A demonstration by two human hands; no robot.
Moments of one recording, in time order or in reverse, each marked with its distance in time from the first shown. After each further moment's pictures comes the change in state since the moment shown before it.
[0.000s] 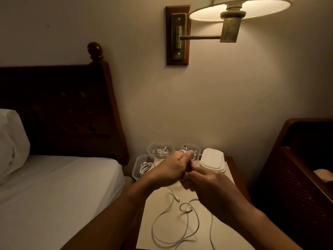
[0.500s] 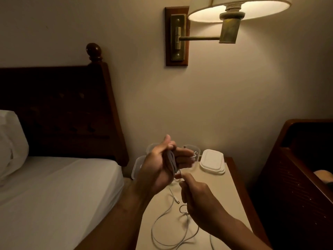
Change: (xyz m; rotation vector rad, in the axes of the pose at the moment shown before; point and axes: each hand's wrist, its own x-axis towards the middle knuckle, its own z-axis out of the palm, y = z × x) left_hand -0.017 0.008 -0.009 -1.177 0.025 0.127; right_hand -0.006 -0.005 0.057 0.318 0.025 0.197
